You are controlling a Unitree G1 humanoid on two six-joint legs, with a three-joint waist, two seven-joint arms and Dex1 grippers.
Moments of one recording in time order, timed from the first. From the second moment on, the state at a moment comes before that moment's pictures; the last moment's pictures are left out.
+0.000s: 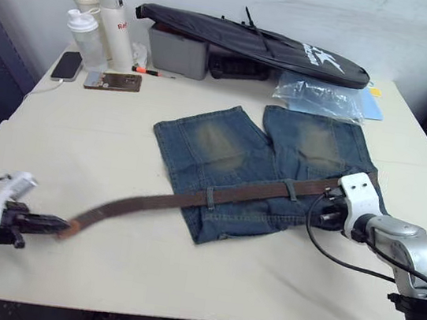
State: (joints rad) left arm 0.00 1.14 0.31 0.25 -0.51 0.82 -1.12; right arm -0.35 -0.75 -0.04 -0.23 0.35 1.16 0.32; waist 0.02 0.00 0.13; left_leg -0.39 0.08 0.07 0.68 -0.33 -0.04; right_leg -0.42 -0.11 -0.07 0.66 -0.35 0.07
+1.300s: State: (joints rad) left arm -0.70 0.99 0.18 0.70 -0.18 0.31 -0.82; right arm -0.36 -0.92 -0.08 -0.33 0.41 1.15 0.60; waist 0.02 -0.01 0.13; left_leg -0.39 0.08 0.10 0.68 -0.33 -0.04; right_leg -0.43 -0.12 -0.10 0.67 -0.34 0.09
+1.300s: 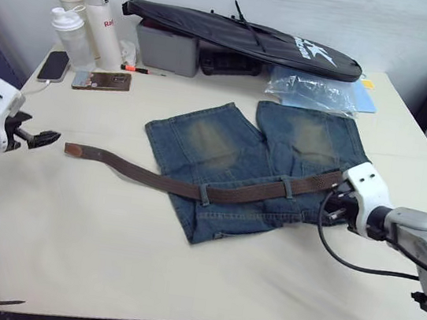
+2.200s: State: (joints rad) left arm -0.68 0.57 -0.47 0.04 -0.11 0.19 -1.22; right arm -0.24 -1.17 -0.33 -0.47 0.53 1.23 0.83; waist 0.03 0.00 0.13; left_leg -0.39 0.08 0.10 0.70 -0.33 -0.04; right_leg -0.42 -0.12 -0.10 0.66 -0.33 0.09
